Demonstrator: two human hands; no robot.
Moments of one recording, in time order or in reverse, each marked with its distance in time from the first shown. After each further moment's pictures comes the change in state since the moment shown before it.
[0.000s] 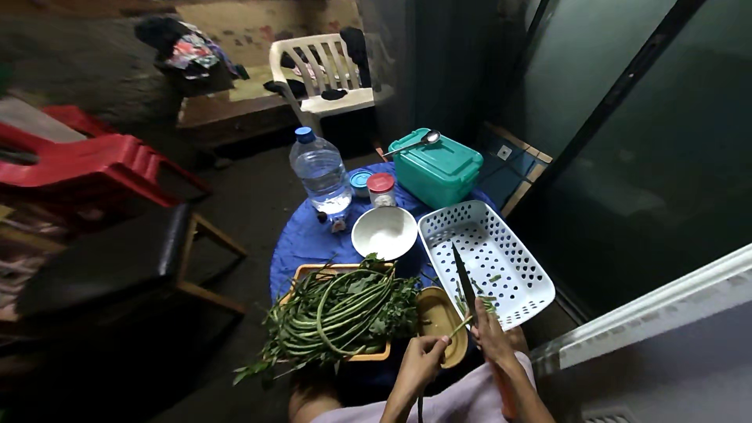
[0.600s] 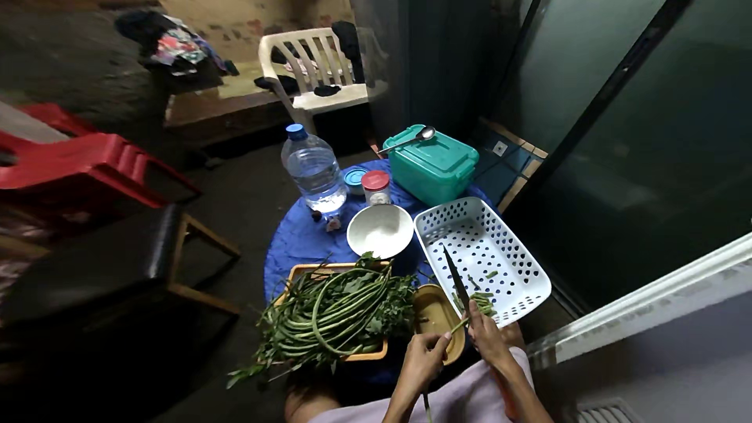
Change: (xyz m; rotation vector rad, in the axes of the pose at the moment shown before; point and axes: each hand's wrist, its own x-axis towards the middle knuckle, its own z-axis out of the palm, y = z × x) left_hand 0.005 0.002 0.008 0.103 0.000 -0.001; right_hand -0.004 0.004 0.000 -0.150 -0.013 -0.020
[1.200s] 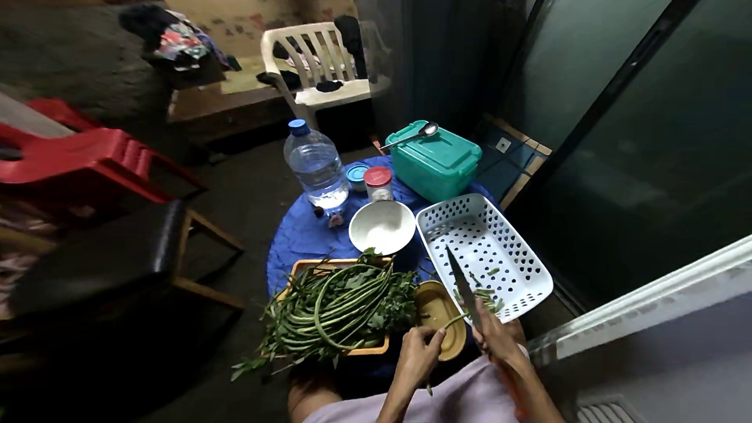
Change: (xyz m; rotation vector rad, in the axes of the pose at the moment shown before) left_hand -0.002 0.003 -0.010 0.195 0.051 0.026; right_hand -0.008 -0.001 -0.014 0.216 -0.116 0.060
